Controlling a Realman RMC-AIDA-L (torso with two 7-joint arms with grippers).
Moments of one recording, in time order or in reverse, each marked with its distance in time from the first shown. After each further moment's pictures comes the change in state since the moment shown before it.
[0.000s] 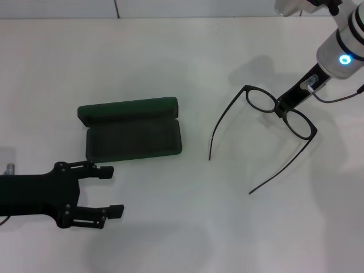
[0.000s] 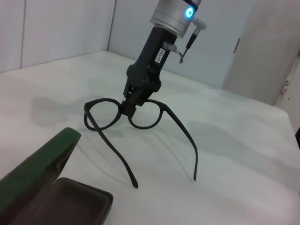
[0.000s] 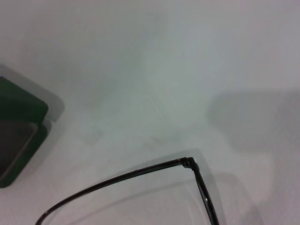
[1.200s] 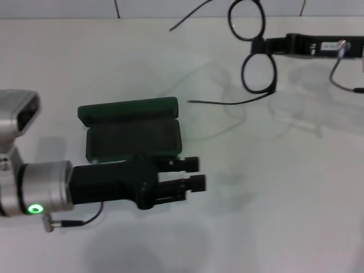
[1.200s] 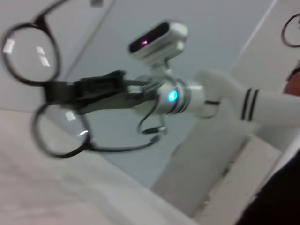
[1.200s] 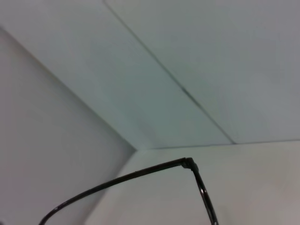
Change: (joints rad) left arm -0.181 -0.051 0.004 -0.419 -0.164 0.000 -0.077; right arm -0.338 -0.032 0.270 0.000 0.874 -0.061 -0.468
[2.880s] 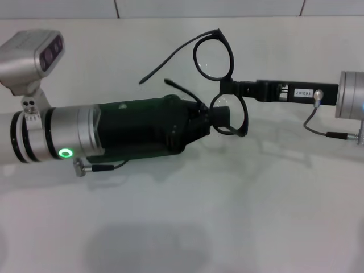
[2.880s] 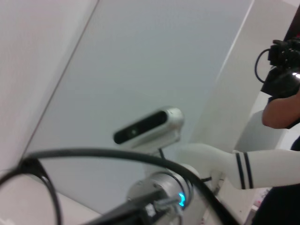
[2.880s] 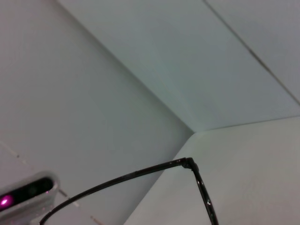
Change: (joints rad) left arm -0.169 0.001 -0.010 -0.042 -0.103 -0.027 0.021; right arm -0.029 0.048 -0.079 0.169 0.153 -0.091 -0.248
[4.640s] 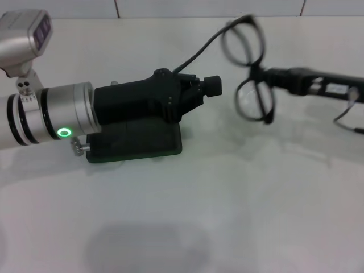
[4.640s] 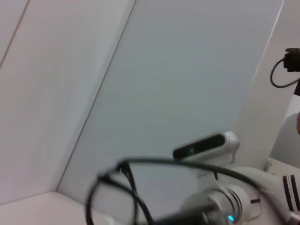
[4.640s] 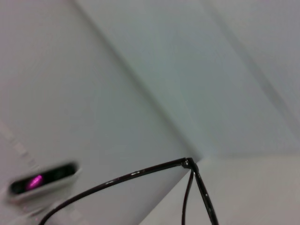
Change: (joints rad) left arm -0.007 0.005 0.002 0.043 -0.069 -0.071 -0.004; right arm -0.100 -0.017 0.075 -0.086 0.026 -0.064 -0.114
